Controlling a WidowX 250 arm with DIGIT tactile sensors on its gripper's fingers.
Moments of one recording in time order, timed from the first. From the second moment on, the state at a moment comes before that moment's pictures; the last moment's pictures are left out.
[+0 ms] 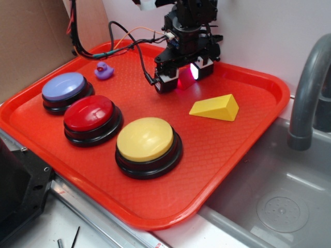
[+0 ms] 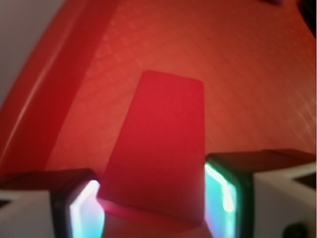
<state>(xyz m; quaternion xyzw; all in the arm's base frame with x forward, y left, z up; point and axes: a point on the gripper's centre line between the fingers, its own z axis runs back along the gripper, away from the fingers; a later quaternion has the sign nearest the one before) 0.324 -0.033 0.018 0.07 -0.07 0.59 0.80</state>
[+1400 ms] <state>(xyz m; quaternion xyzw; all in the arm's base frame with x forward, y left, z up) 0.222 -0.041 0.225 -0.11 -0.04 0.12 0.98</state>
